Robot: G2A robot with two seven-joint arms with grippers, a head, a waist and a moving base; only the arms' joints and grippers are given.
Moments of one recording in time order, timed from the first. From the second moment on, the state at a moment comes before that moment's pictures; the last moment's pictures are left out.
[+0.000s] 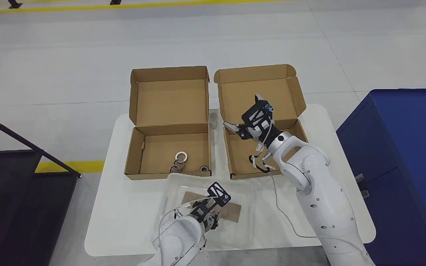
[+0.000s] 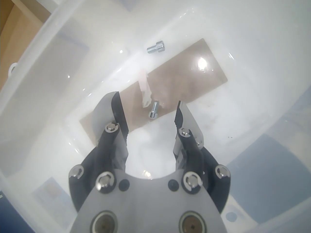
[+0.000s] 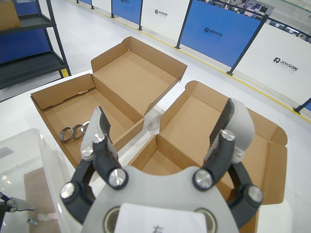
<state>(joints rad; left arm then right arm) 1.49 -1.37 -0.99 -1.95 1.62 -0.26 -1.01 -1.09 -1.31 1.28 -1.71 -1.38 -0.37 0.29</state>
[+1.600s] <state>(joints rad) 1.47 -1.38 -0.92 -1.90 1.62 -0.11 -1.02 -1.09 -1.31 1.28 -1.71 -1.38 -0.37 0.29</state>
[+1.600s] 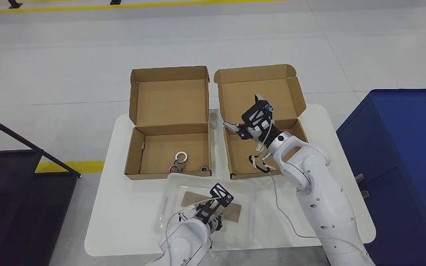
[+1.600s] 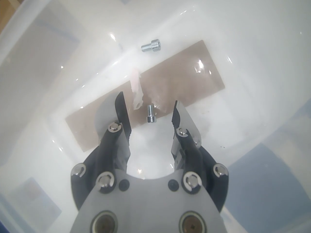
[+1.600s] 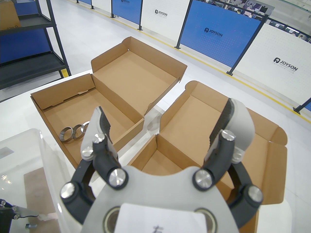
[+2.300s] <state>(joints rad) 1.46 -1.39 -0.90 -1.88 1.67 -0.08 -1.04 -1.09 -1.31 1.28 -1.71 -1.38 -0.37 0.29</state>
